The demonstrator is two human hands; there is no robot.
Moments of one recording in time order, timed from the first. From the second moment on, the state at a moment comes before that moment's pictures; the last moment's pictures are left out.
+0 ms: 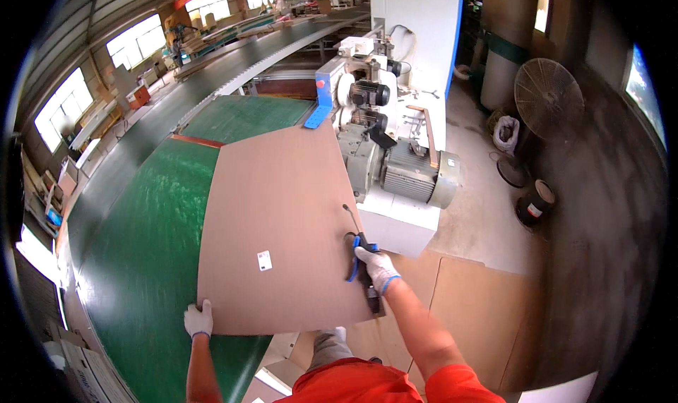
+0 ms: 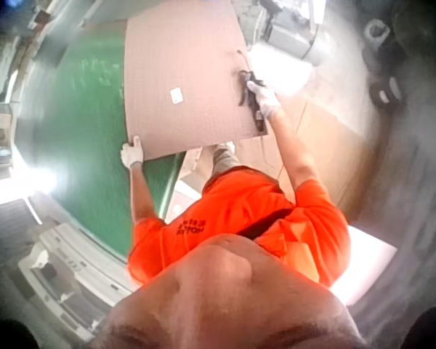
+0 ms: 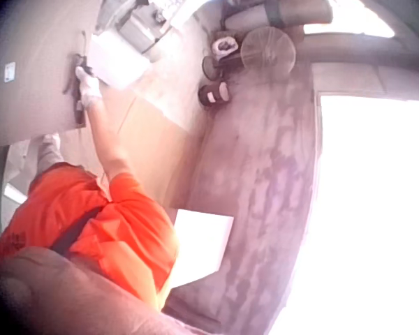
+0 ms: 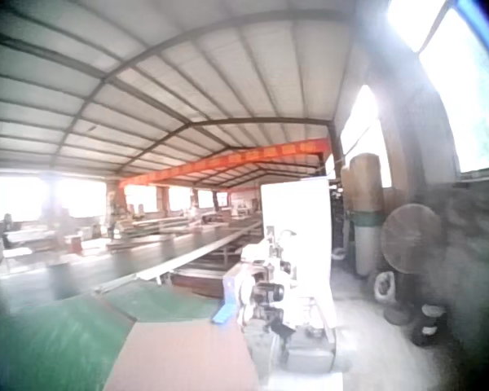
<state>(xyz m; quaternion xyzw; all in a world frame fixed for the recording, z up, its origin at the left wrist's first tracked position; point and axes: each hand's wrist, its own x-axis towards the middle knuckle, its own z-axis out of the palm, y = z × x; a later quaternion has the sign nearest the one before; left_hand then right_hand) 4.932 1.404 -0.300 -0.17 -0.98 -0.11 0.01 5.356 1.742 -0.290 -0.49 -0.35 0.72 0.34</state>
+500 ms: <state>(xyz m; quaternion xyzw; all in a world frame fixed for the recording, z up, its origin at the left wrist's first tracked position) 4.906 1.444 -0.294 -0.16 -0.77 -0.51 -0.35 5.495 1.489 -0.174 -0.70 -0.37 0.47 0.38</state>
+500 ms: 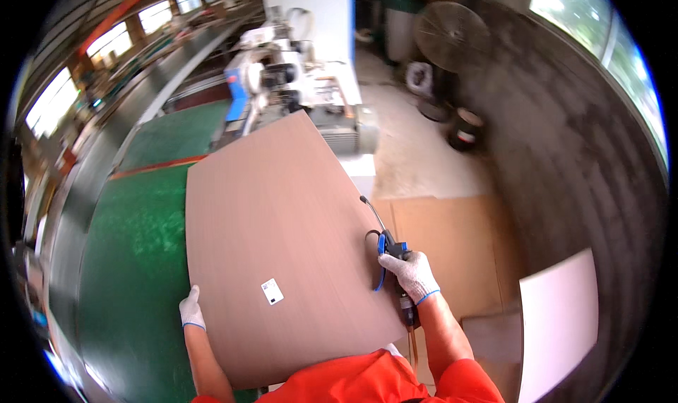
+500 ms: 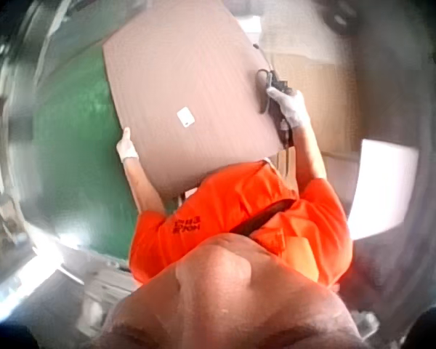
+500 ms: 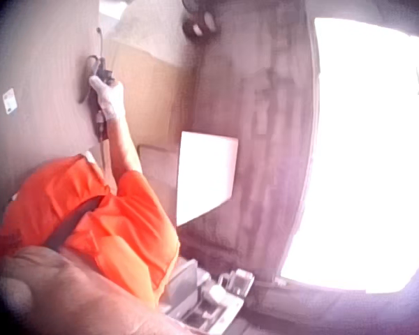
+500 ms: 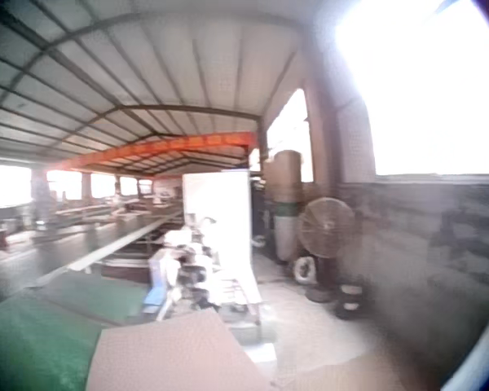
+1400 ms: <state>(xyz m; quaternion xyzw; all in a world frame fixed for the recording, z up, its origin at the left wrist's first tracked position) 5.671 1.455 -0.265 -0.82 -0.28 -0.02 -0.50 5.580 0.867 -0.185 -0.66 0.33 -0.01 0.67</state>
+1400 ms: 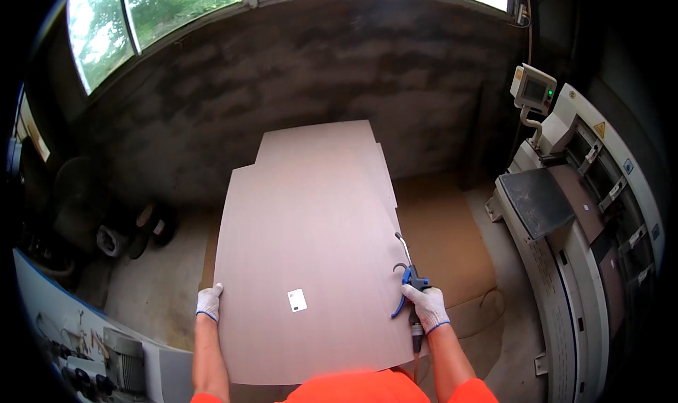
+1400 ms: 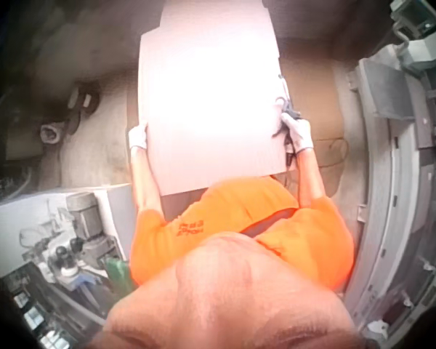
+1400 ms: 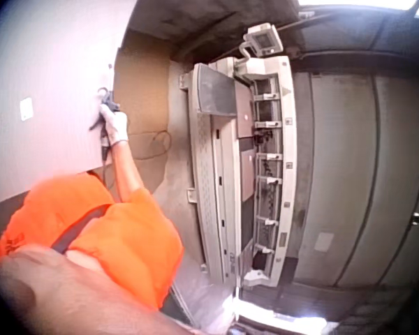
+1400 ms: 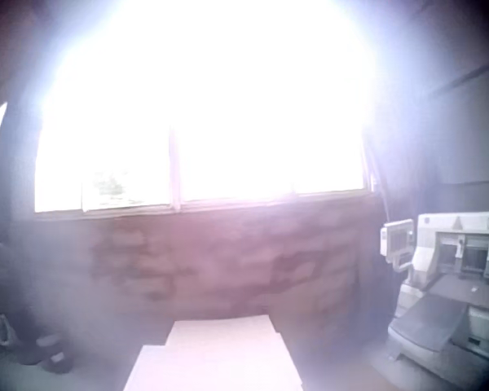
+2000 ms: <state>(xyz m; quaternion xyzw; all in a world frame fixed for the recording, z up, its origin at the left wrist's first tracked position) 5.846 1.397 -0.258 -0.96 -0.18 0.06 -0.18 5.789 0.860 -0.263 -0.86 0.31 -0.15 0.38</state>
